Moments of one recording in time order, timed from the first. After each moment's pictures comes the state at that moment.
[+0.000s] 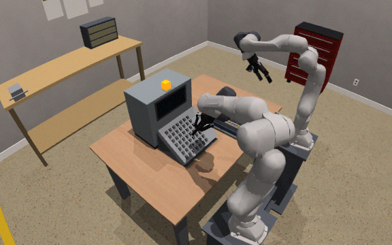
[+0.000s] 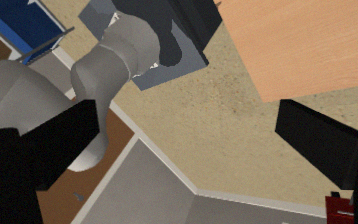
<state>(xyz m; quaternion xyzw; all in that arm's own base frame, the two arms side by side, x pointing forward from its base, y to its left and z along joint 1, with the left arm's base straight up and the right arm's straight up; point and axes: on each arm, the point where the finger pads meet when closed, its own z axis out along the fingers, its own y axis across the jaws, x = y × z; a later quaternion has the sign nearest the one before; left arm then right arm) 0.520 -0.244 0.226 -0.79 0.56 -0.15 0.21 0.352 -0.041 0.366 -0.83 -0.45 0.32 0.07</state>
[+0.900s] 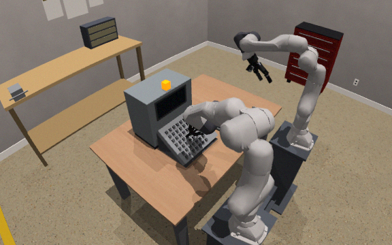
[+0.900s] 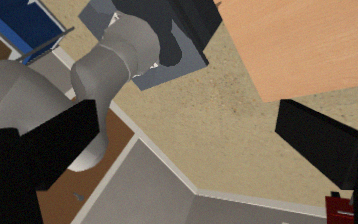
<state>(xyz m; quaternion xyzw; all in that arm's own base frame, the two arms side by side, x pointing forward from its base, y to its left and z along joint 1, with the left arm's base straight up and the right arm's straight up) 0.580 -0.256 0.157 -0.67 0.69 -0.20 0.20 0.352 -0.041 0.366 -0.83 -0.45 0.32 0.07</state>
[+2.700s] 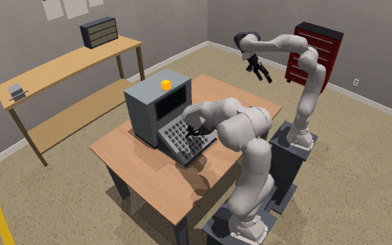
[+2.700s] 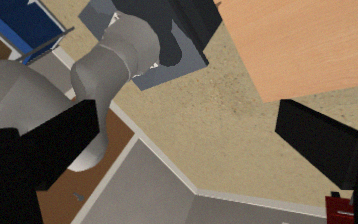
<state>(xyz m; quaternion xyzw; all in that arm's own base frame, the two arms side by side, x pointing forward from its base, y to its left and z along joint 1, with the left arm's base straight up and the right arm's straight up) 0.588 -0.258 0.150 -0.67 0.69 -0.20 0.20 0.352 -0.041 0.366 -0.83 -0.45 0.32 0.07</state>
